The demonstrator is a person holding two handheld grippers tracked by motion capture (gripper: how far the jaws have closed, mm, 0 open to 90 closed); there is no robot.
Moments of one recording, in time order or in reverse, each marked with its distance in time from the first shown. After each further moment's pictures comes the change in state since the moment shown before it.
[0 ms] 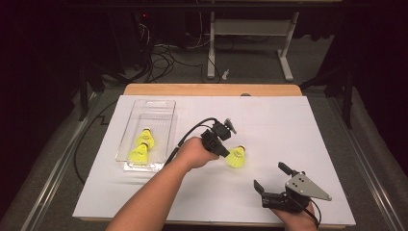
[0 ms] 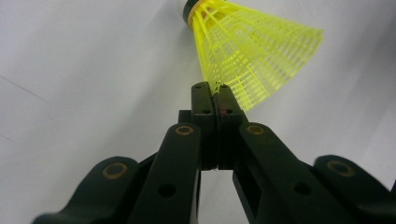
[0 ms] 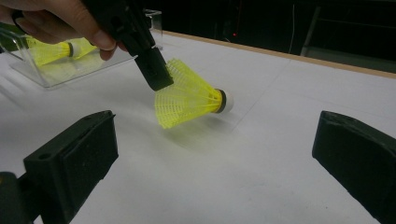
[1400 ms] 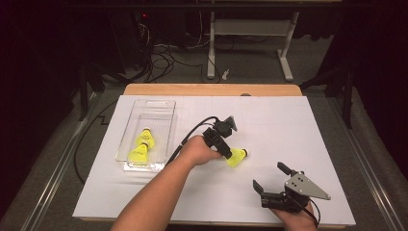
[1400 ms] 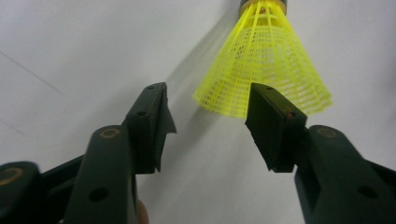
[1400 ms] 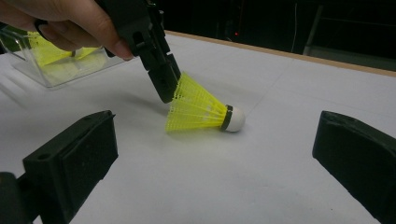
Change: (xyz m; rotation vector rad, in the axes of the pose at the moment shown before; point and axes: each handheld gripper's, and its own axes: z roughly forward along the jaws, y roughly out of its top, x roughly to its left) left arm 0.012 0.015 0.018 0.066 0.038 -0.095; right arm 0.001 0.000 0.002 0.002 0.009 0.005
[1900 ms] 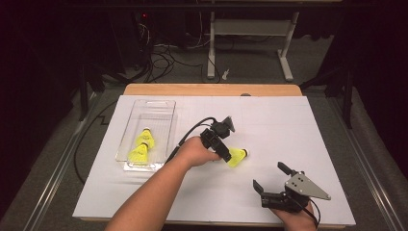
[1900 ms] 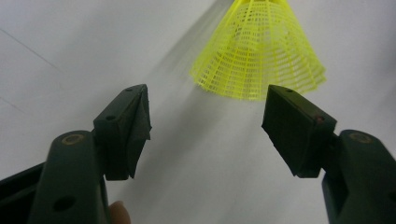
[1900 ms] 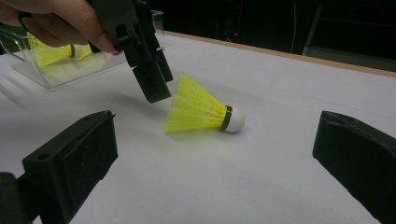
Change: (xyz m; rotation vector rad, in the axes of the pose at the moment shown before) left arm 0.001 -0.006 -0.007 0.025 -0.018 -0.034; right arm 0.000 0.000 0.000 -0.001 -0.002 0.000
